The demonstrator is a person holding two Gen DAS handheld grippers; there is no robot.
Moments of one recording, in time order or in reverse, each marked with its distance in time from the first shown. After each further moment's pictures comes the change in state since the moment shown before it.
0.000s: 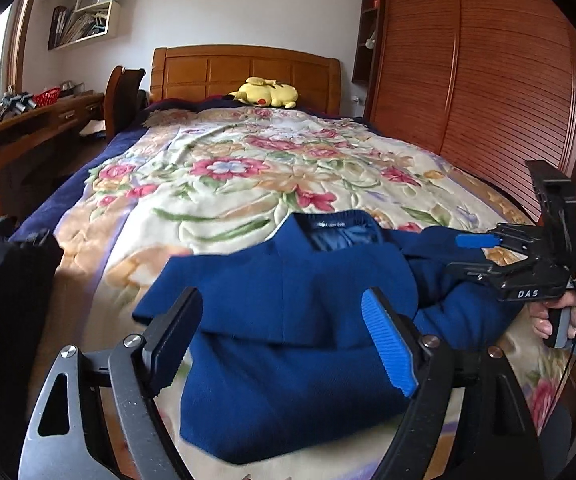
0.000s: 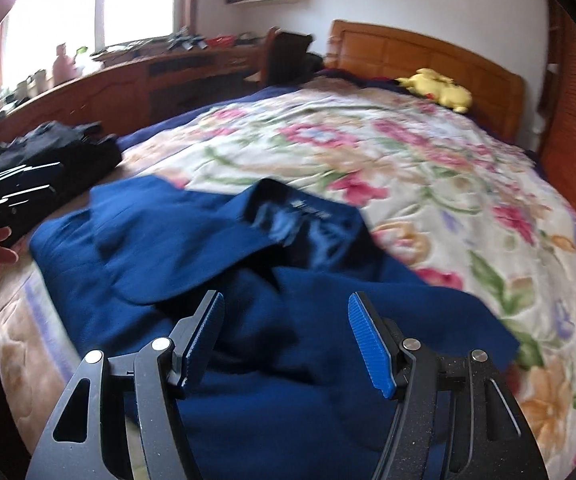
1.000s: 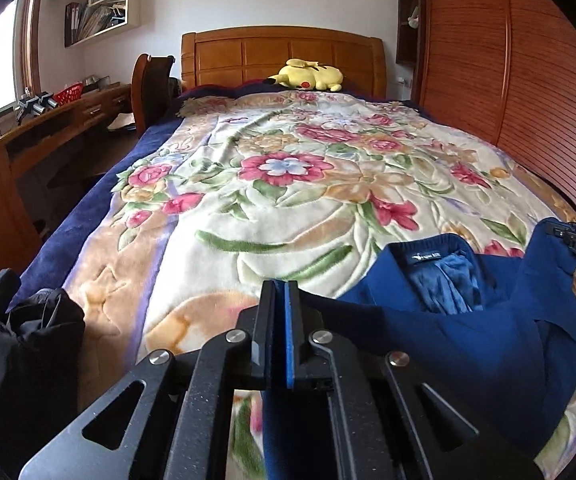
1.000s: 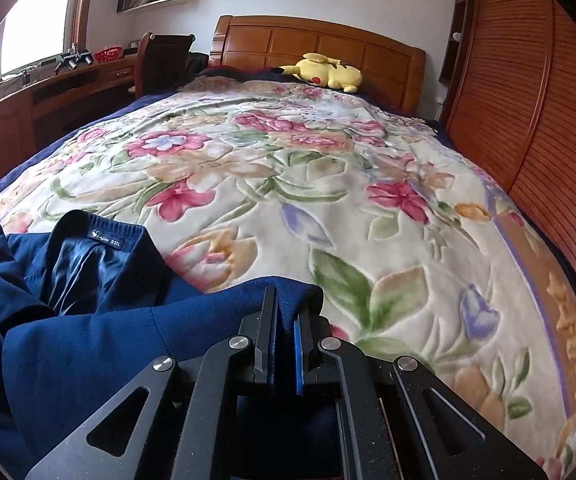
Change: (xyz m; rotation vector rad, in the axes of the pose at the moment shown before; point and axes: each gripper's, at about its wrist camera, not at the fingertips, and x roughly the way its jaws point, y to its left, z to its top) left arm 0.082 0.057 0.065 0.008 0.072 0.154; right arm 0.028 -0.139 0.025 0.197 -0.002 -0.350
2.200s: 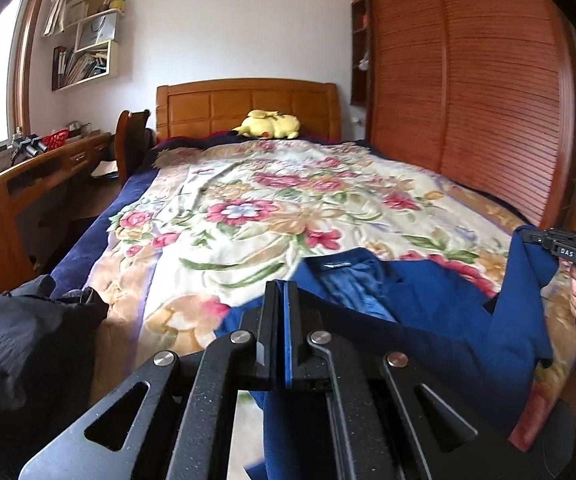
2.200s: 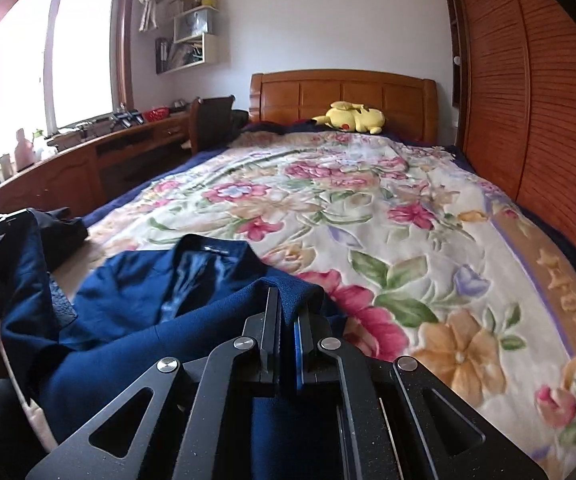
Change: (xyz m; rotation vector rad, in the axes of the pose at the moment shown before) left arm -0.131 -0.036 -0.034 0.065 -0.169 -0.093; right arm -0.155 -0.031 -0.078 0.071 -0.182 0.175
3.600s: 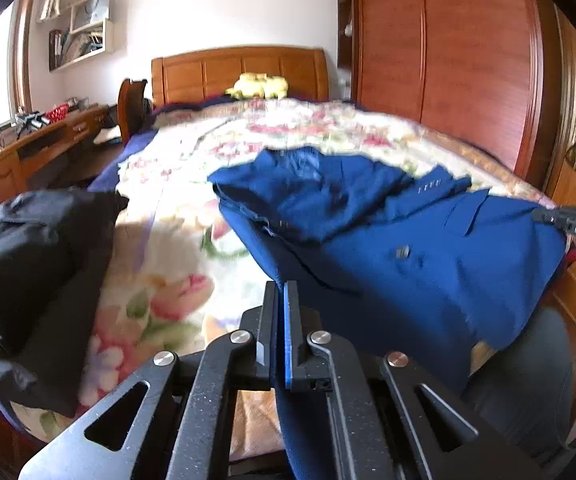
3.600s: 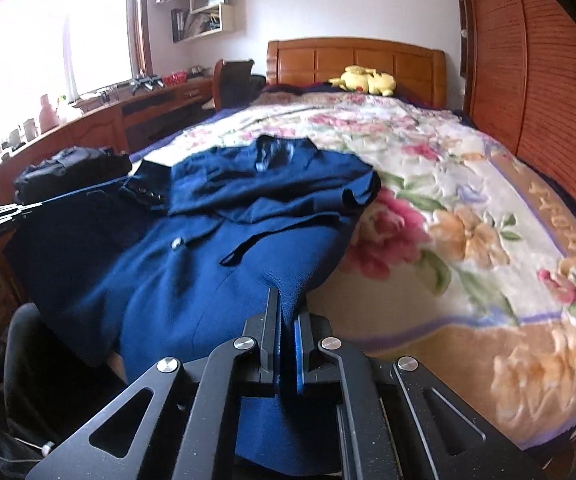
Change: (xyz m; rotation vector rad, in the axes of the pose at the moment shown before) left arm -0.130 -0.027 -0.107 0.028 0.108 -0.035; right arm -0.132 0.048 -0.118 0.000 0.081 0.053
